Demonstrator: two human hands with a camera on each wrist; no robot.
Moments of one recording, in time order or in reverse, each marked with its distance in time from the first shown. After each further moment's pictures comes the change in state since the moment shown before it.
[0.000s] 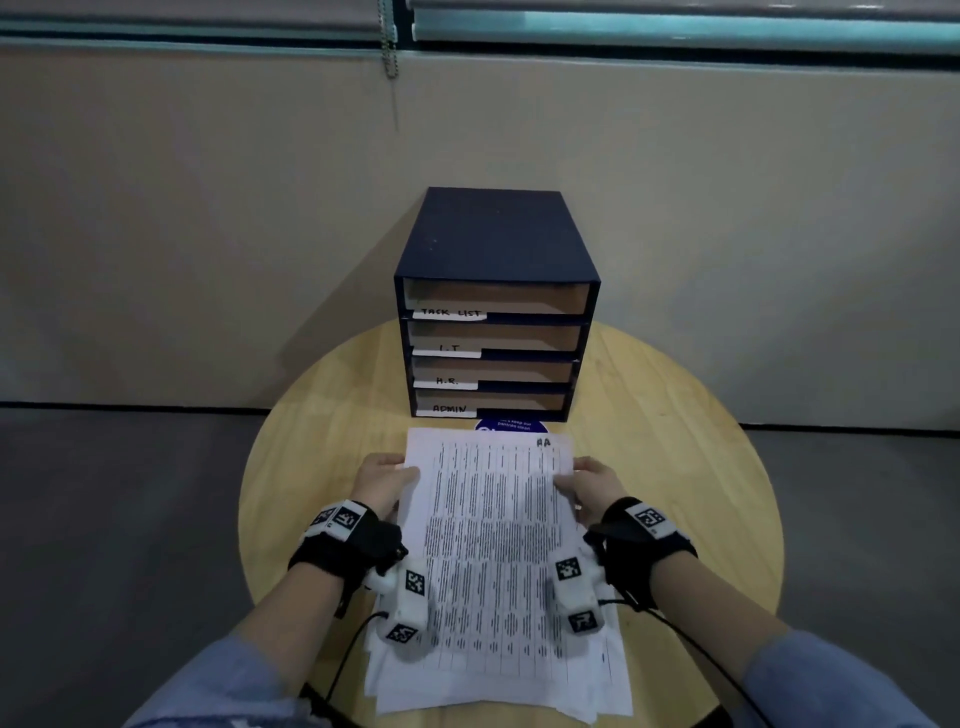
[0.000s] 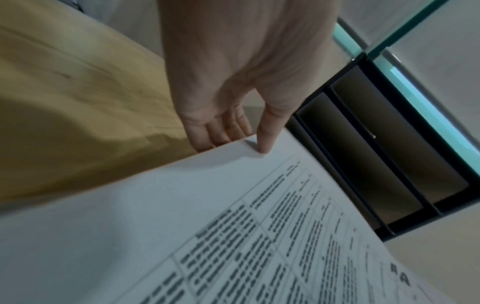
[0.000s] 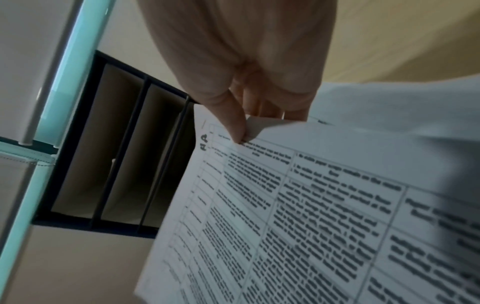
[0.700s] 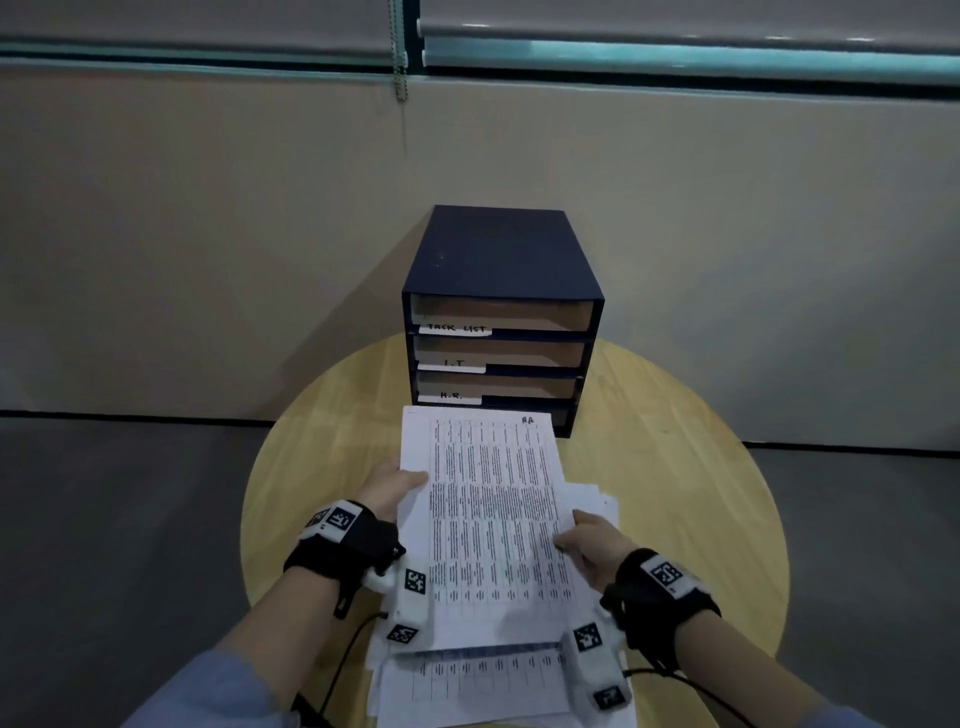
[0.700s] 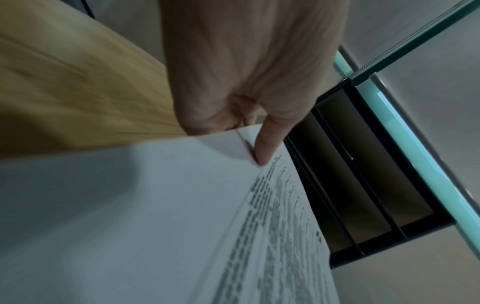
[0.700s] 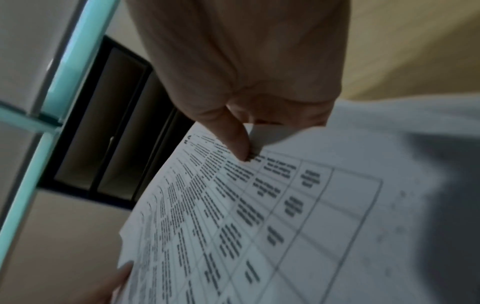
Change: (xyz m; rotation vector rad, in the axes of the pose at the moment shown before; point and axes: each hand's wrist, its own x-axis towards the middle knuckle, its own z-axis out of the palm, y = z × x) left_hand -0.015 0.019 -0.008 -0.075 -0.322 0.040; right_hand 0.018 0.047 -0.008 -0.196 -0.227 0.101
